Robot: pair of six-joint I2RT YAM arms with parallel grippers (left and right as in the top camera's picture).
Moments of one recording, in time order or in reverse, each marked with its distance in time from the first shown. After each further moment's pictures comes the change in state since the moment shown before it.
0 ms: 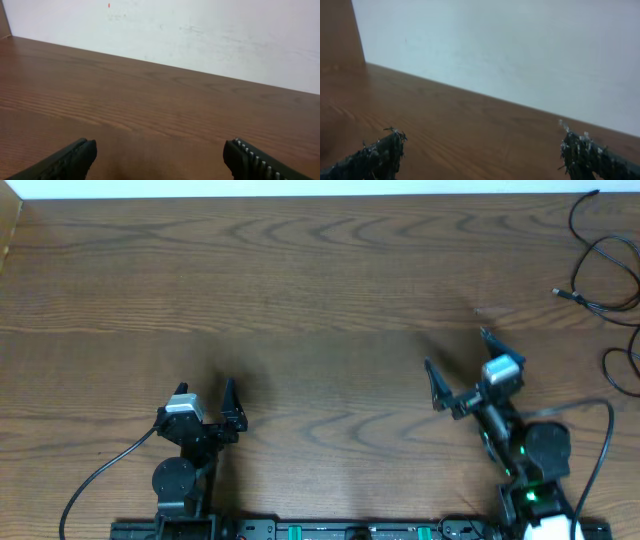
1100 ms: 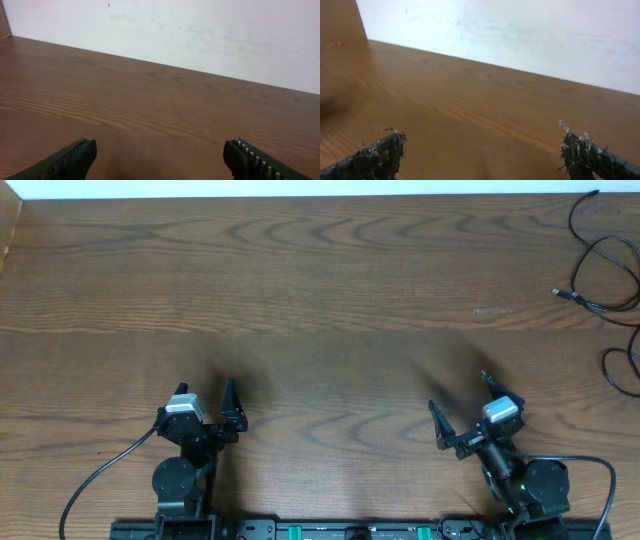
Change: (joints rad) left arm 0.000 0.000 0.001 -0.001 0.000 0.000; right arm 0.000 -0.634 -0.111 -0.645 0.013 0.000
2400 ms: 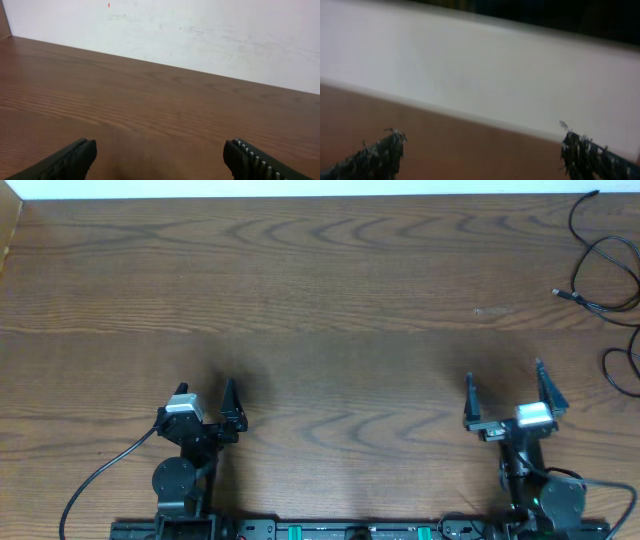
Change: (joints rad) left arm 0.000 0.000 0.000 0.000 0.000 0.000; right arm -0.068 -0.007 0.002 0.200 0.207 -0.140
